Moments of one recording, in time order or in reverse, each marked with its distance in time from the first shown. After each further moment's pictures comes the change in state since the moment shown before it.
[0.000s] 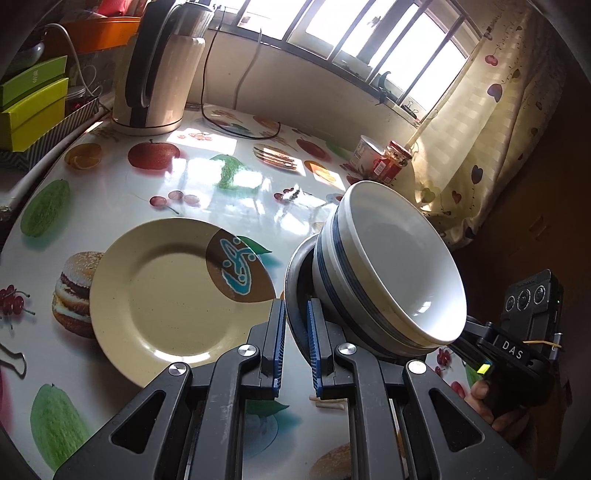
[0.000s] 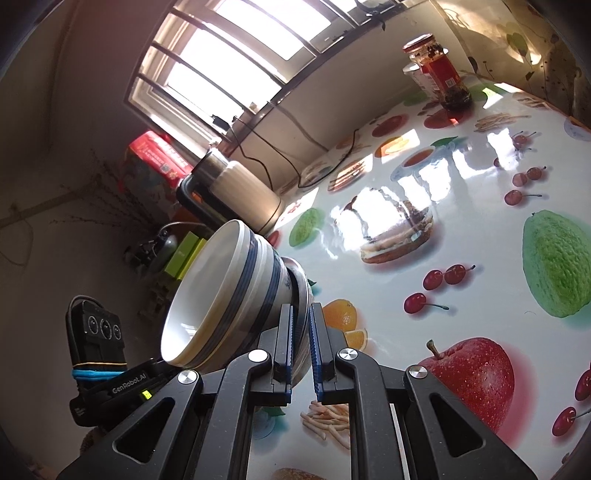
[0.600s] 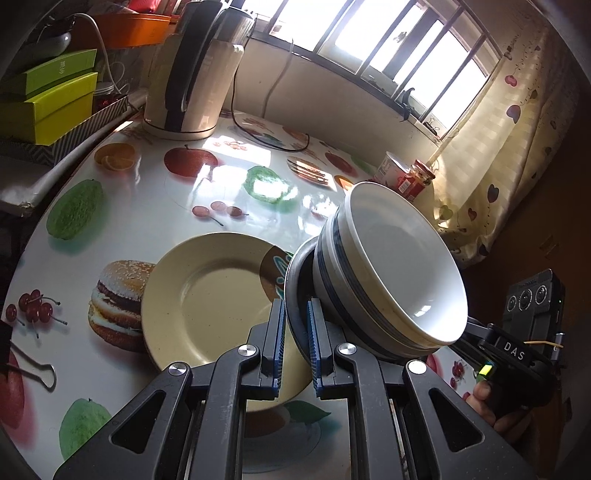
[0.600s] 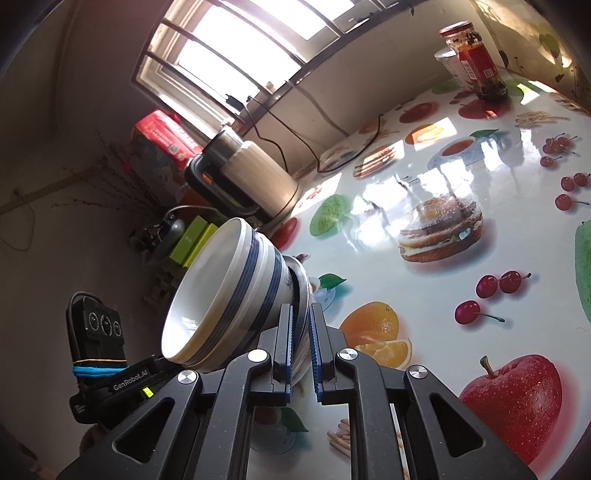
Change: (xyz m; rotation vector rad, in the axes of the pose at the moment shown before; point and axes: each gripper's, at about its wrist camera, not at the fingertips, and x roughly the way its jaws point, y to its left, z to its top) left arm -0.012 0.040 0.010 -0.051 -0.032 0.043; right arm 0.043 0.024 0.005 -0.036 0.061 0.030
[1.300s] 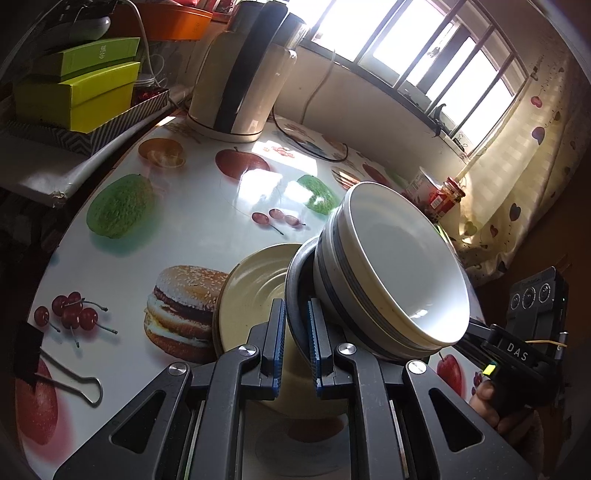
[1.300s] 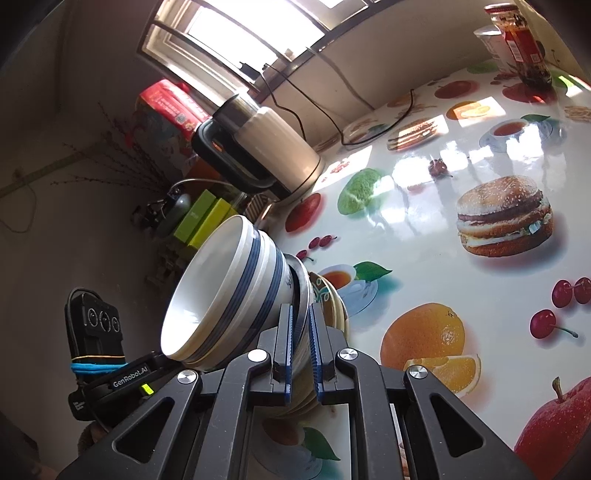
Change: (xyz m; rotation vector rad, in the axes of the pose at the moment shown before) left arm -0.009 0.048 0.006 -0.060 -0.016 0.063; right arm 0.056 0.023 0.001 -0.037 0.089 0.034
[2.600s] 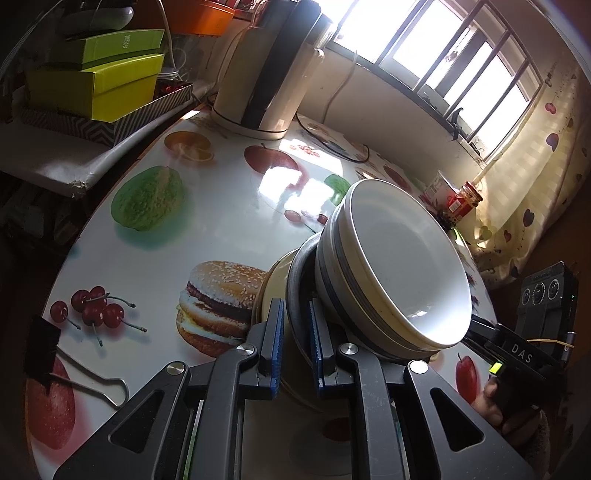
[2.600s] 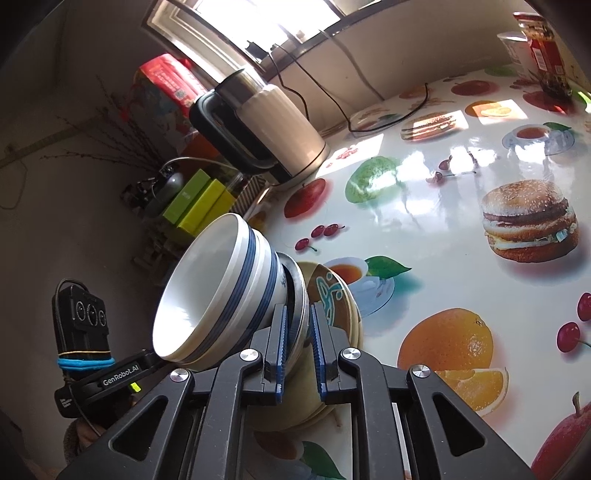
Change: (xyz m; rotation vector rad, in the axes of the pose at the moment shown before) left arm 0.000 0.023 -0.004 -0.023 0.000 0.045; right arm 0.031 0.012 0.002 -0.064 0.045 -0.055
